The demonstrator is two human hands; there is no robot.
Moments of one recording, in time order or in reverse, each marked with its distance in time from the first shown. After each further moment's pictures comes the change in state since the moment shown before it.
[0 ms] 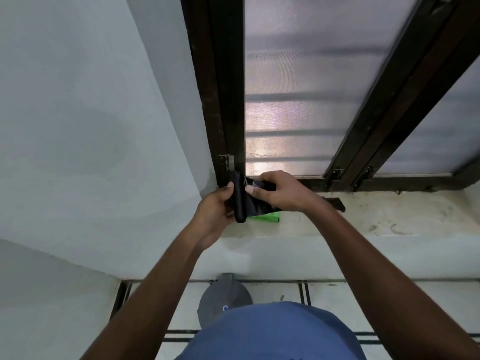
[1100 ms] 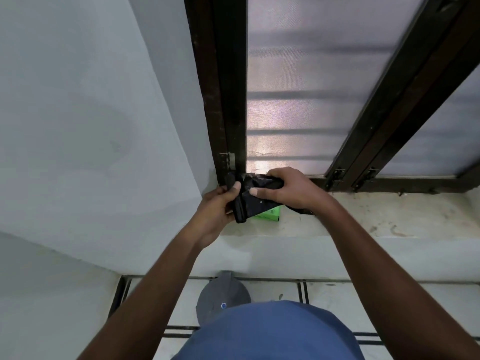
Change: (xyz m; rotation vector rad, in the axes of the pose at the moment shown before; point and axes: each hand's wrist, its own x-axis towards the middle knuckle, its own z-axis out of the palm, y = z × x) left_hand 0.002 -0.005 0.001 0.030 0.065 0.029; right_hand 0.001 0.016 -0.015 -0.046 0.010 -0.015
